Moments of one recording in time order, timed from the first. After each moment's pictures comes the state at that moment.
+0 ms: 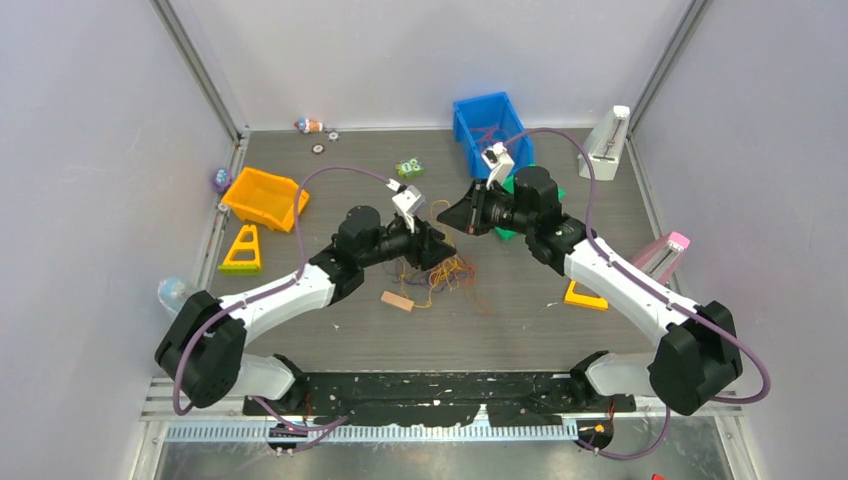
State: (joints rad) left arm -0.68 1.34 0.74 0.41 0.43 -0.27; right arm 0.53 1.29 0.97 0.02 -0.45 0.58
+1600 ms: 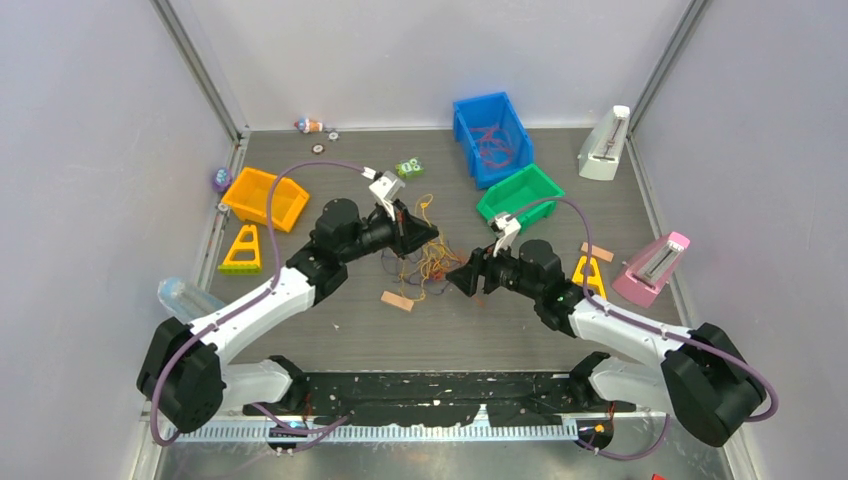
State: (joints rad) left arm -0.63 1.21 0.77 0.32 0.44 -0.36; right arm 0.62 1.11 0.41 0.40 -0.29 0.41
